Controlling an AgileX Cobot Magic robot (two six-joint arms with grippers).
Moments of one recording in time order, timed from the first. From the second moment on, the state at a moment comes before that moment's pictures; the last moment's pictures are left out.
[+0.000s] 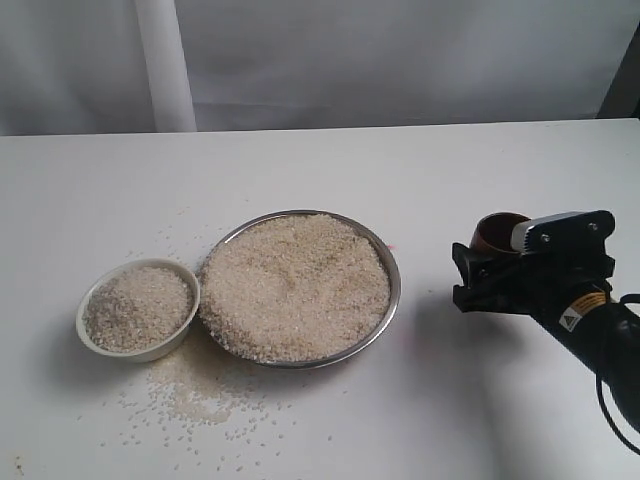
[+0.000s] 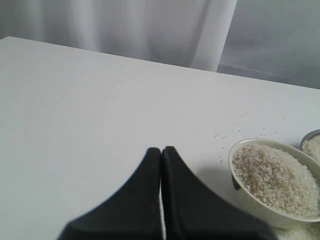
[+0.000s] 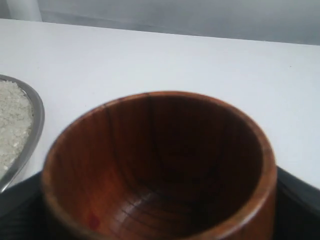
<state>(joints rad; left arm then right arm) 0.07 0.00 0.00 0.19 0.34 -0.34 0.23 1.98 -0.42 -0.06 -1.16 0.01</state>
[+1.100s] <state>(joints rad) 0.07 0.00 0.00 0.19 0.34 -0.34 0.23 1.98 -0.43 -0.08 -0.97 0.02</state>
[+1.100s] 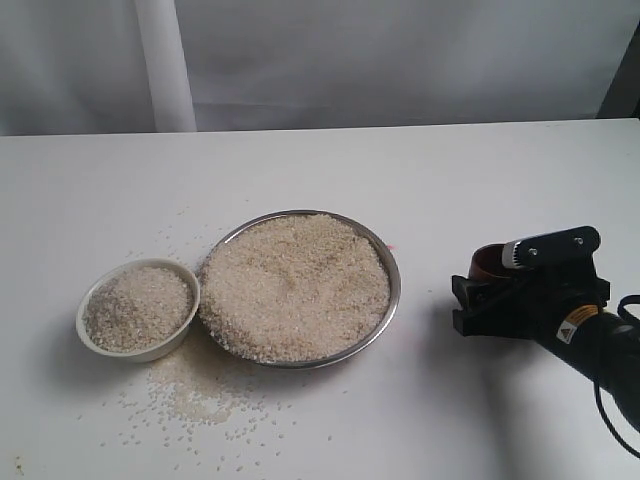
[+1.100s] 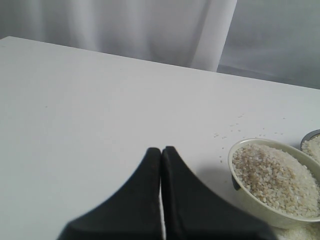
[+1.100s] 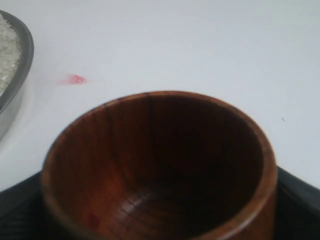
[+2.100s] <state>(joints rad) 0.07 0.00 0.00 0.19 0.34 -0.34 0.24 1.78 -0.42 -0.10 -0.90 0.03</state>
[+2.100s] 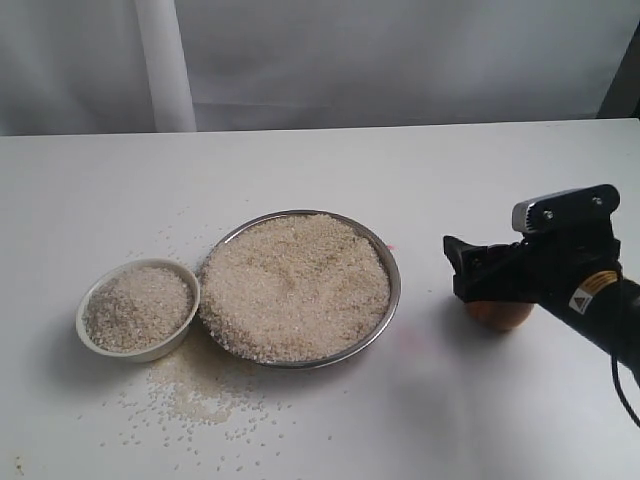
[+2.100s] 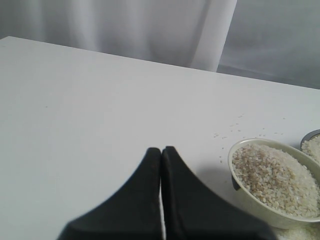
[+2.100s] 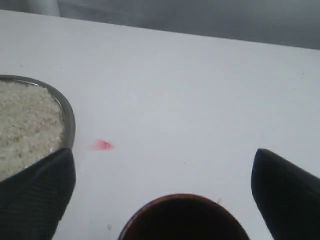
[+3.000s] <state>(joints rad) 0.07 0.00 0.00 0.19 0.34 -0.34 0.27 1.06 -0.29 -0.02 -0.67 0.05</state>
